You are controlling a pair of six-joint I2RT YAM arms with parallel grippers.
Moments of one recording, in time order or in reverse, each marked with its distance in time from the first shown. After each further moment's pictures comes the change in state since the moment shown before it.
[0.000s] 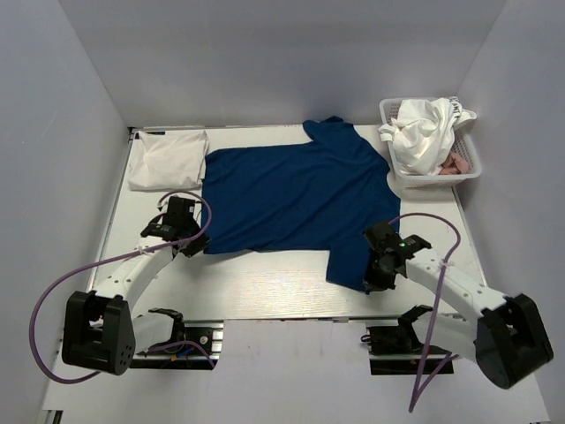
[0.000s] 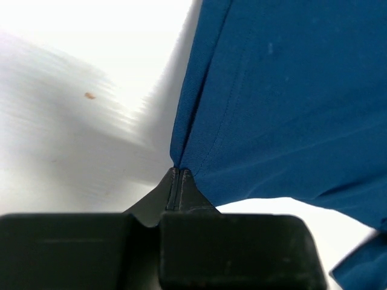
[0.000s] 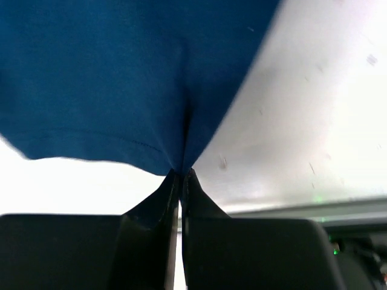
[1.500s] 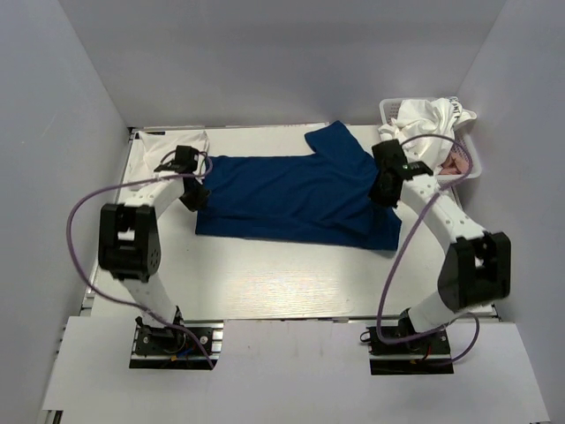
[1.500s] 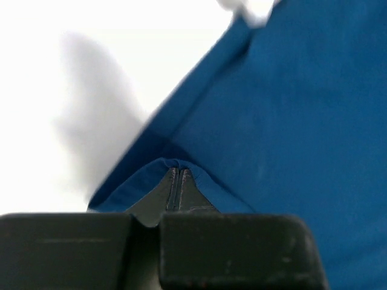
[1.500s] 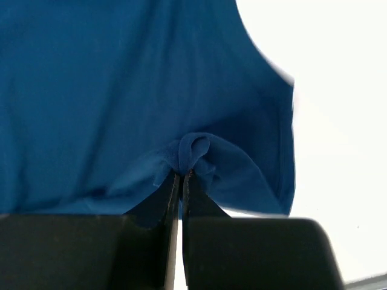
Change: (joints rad) left arm 0.091 0.579 0.552 -0.093 -0.063 -0.048; right arm -0.225 0.394 0.670 0.006 0.231 -0.097
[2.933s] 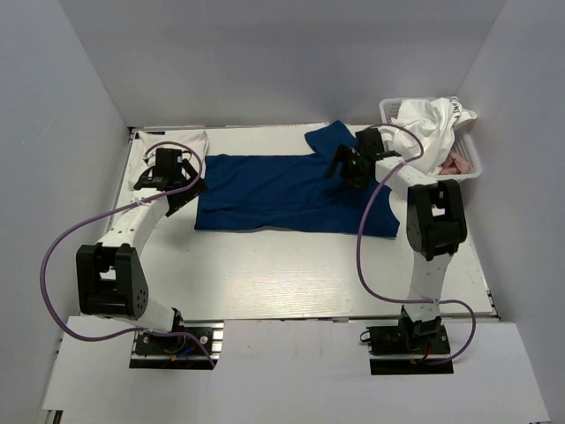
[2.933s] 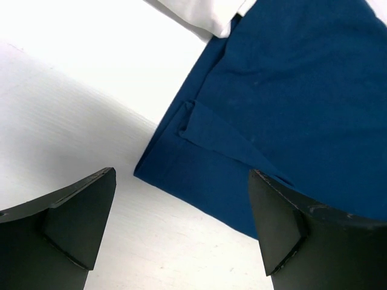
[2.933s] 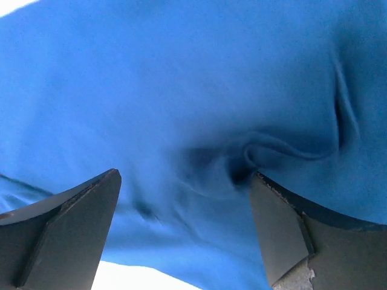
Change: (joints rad) left arm 0.034 -0.266 -0.113 0.089 -0.028 0.172; right arm -0.041 0.454 0.179 0.418 -0.459 -0.122
